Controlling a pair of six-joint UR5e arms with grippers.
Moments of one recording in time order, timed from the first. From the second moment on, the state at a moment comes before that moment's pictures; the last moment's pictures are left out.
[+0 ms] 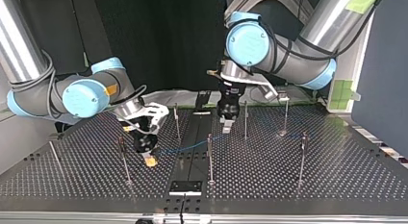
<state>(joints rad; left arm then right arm) -0.40 -1.68 -1.68 -2.96 -1.80 -1.72 2.09 -1.09 1.13 -0.01 1.39 1.64</state>
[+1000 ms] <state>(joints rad) -0.65 -1.75 -1.56 -2.88 -2.06 -1.59 2.07 -1.11 1.13 0.00 1.39 1.64</state>
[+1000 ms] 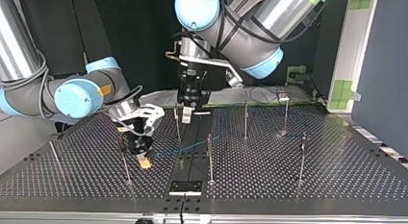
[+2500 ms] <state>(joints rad) -0.58 -1.95 -1.33 -2.86 -2.11 -1.69 2.07 -1.11 1.13 0.00 1.39 1.64</state>
